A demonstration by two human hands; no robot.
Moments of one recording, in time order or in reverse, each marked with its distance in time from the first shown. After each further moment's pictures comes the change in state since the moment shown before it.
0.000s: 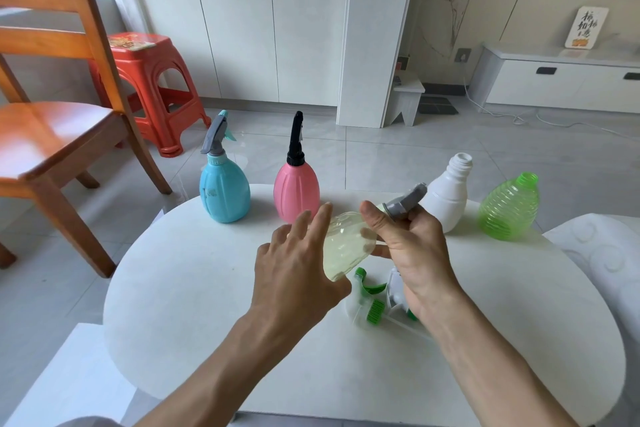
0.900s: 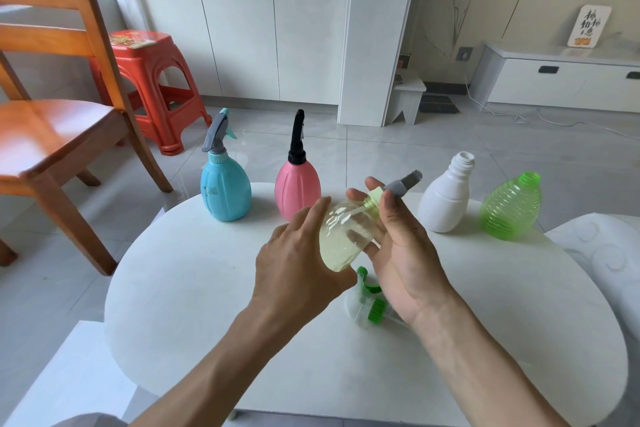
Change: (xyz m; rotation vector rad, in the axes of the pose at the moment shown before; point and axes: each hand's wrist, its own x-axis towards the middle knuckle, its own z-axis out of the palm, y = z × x) left_hand 0.005 0.000 -0.006 -0.128 0.030 -0.039; right_hand -0.009 0.002 0.010 0.367 -0.178 0.149
